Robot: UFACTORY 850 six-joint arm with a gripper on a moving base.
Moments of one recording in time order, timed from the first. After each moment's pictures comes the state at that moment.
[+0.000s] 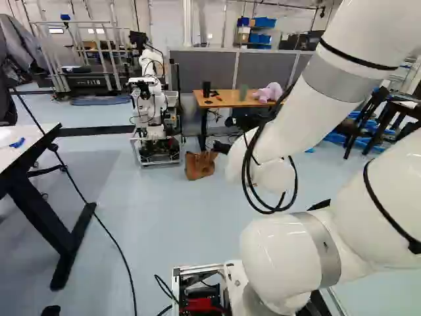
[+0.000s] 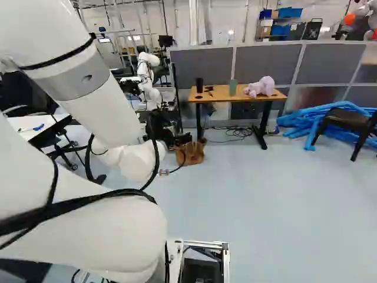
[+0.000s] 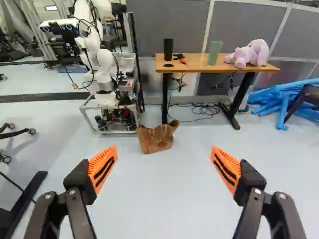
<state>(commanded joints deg) 0.0 16.0 -5.0 0.0 50.0 0.0</state>
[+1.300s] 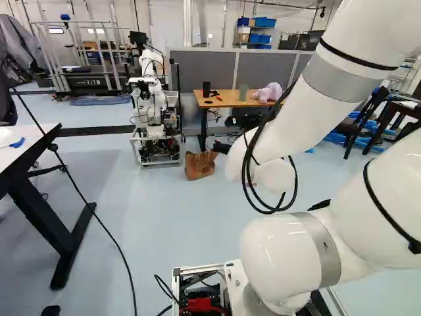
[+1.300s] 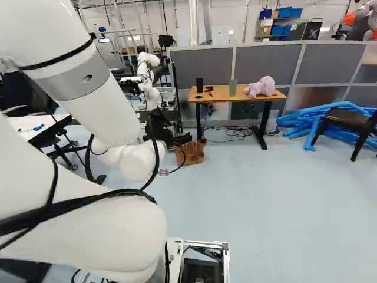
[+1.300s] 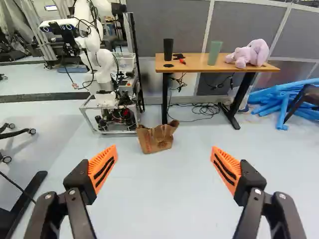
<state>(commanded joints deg) 0.0 16.0 -5.0 0.0 50.0 0.0</state>
